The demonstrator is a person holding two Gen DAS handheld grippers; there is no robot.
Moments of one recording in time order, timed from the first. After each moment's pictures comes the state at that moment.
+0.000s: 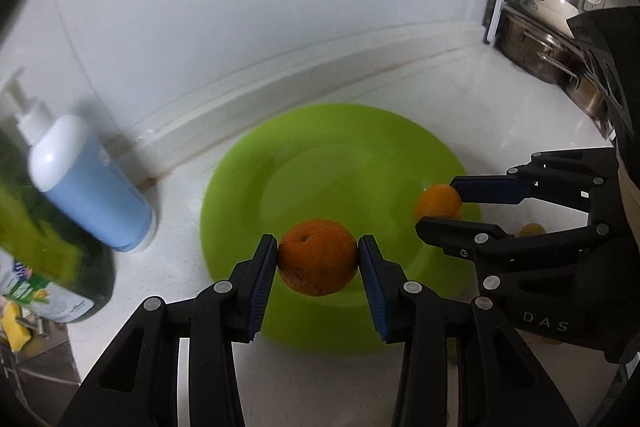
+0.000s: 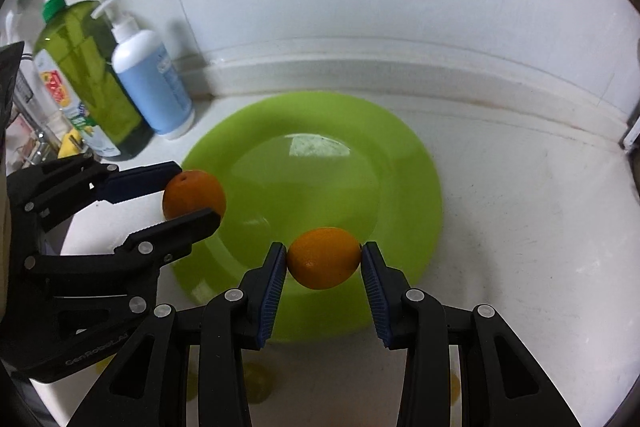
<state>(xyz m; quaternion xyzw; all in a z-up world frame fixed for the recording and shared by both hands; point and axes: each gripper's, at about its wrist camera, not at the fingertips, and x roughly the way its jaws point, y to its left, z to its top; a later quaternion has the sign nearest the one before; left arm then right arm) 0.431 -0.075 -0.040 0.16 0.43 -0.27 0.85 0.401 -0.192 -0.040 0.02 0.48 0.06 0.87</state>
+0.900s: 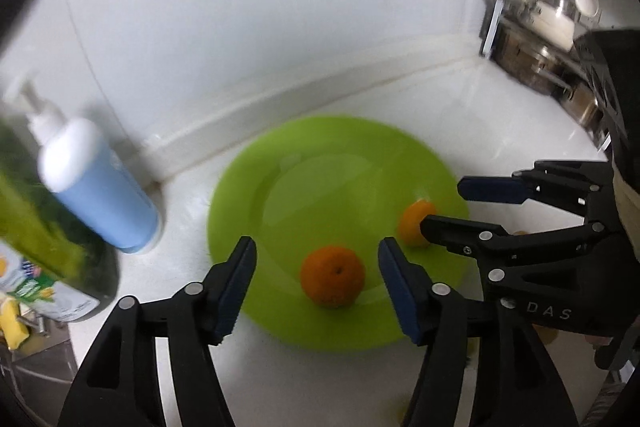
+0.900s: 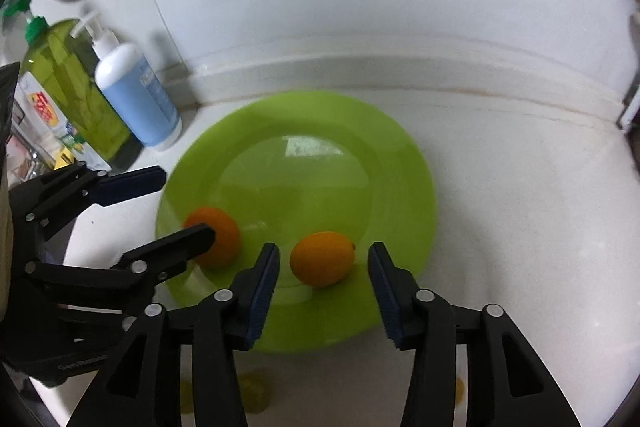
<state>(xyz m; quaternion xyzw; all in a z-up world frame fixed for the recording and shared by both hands) 0.412 -0.058 -0.015 0.14 0.40 -0.27 0.86 0.393 -0.194 -0.027 0.05 0.46 0.04 0.88</state>
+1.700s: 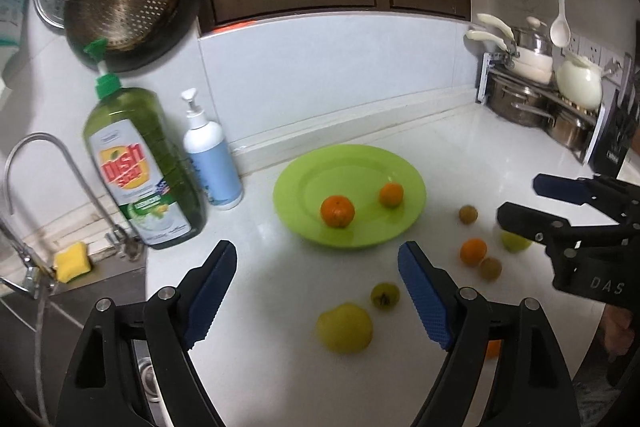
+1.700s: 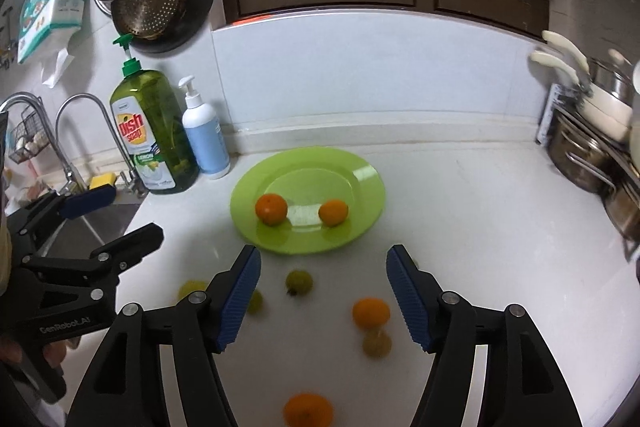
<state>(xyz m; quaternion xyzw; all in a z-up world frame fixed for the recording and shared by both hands) 0.261 0.018 0.037 0.13 0.31 -0.21 0.92 0.214 -0.170 0.041 0.05 0.34 -0.02 0.94</state>
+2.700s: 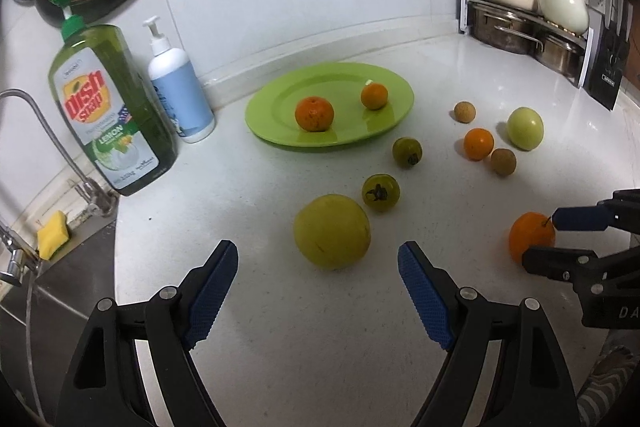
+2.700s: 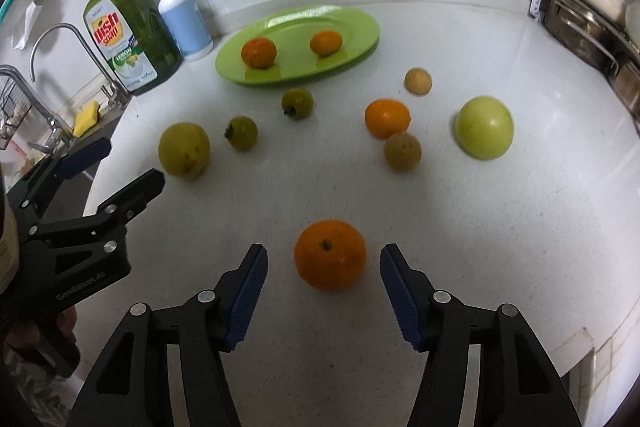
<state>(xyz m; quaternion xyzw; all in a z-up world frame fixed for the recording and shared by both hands) 0.243 0.014 -0.048 0.18 0.36 -0.23 0.89 0.172 -0.159 -0.054 0.11 0.50 -0.03 0.86</state>
